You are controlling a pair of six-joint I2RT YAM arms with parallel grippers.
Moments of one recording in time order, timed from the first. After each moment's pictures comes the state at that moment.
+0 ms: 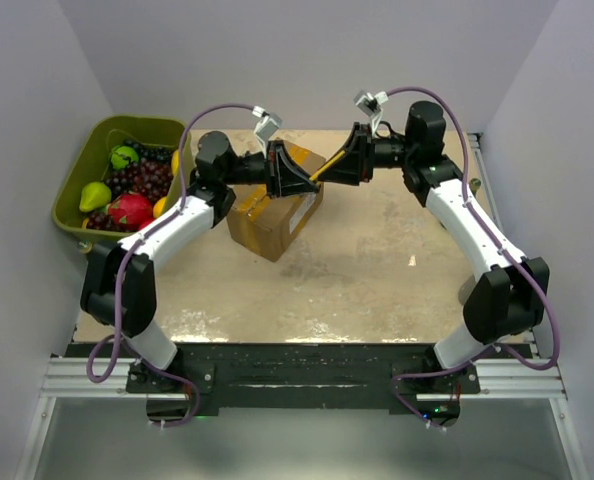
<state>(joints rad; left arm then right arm) -0.42 1.65 1.25 0.61 1.14 -0.64 0.28 1.58 1.46 0.03 -1.25 0.37</state>
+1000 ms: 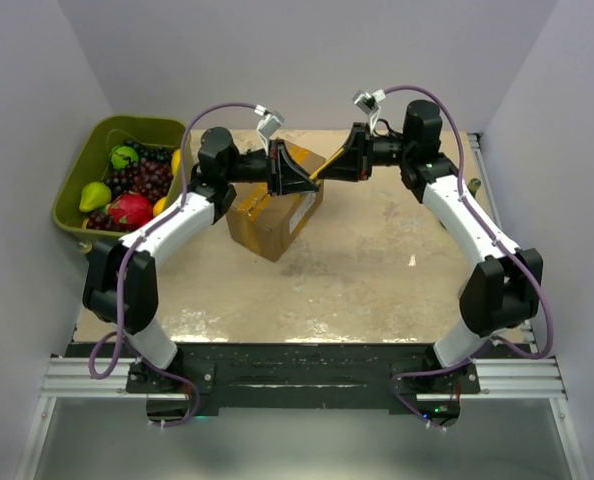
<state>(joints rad) -0.42 1.67 1.28 0.53 1.15 -0.62 0.27 1.63 1.48 0.02 -1.27 0.40</state>
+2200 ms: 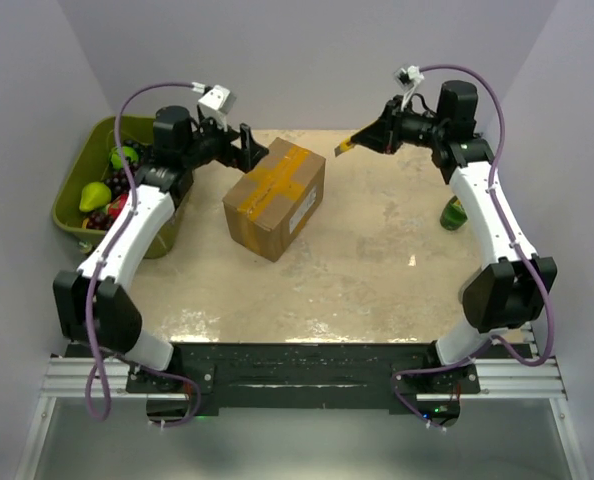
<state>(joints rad) -0.22 1.55 1.44 -0.11 0.55 -0.06 0.12 1.64 1.68 -0.33 -0.95 0.11</state>
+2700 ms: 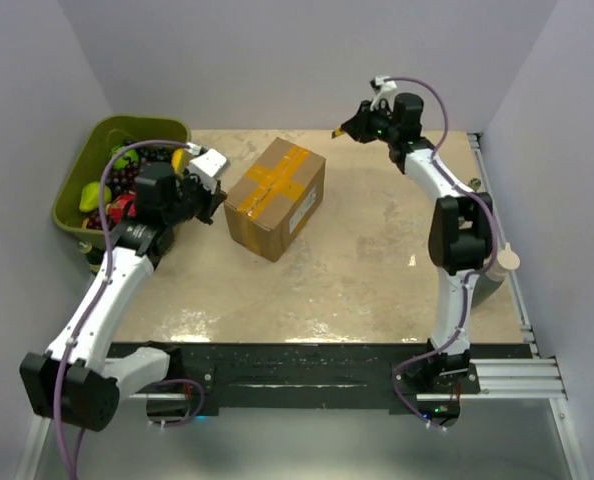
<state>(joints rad) -0.22 1.06 1.05 -0.31 0.35 0.26 0.15 2.09 1.80 0.07 -0.51 0.16</state>
